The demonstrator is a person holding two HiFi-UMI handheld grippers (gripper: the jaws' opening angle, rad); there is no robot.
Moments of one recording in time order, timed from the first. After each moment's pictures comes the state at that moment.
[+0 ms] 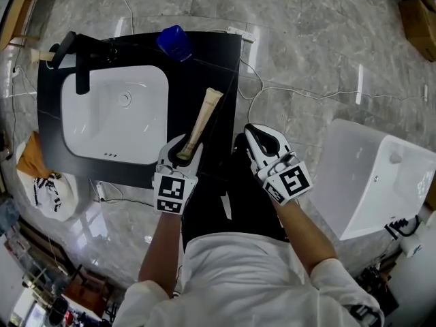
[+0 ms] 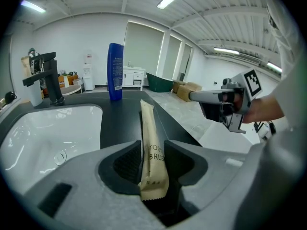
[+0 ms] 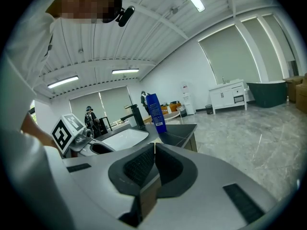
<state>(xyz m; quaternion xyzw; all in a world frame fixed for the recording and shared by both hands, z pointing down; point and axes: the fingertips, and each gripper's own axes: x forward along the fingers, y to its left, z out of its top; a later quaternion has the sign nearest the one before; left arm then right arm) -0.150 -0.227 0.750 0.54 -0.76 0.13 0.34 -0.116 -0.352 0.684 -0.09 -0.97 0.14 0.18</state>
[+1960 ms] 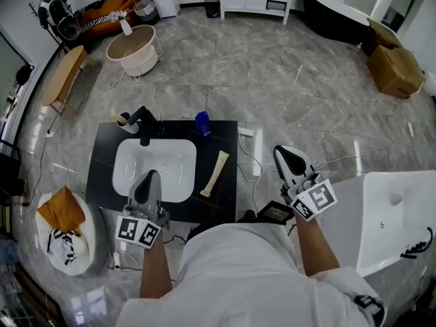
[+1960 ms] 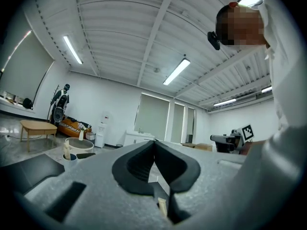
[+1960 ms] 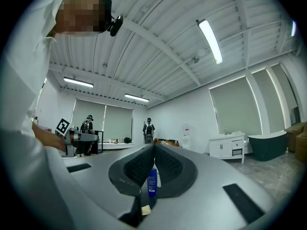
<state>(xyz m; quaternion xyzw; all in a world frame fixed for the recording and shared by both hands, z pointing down) -0.207 -0.100 0.413 0.49 -0.87 -0.09 0.02 -0.063 -0.380 0.394 -0.06 -1.00 0.00 -0.03</state>
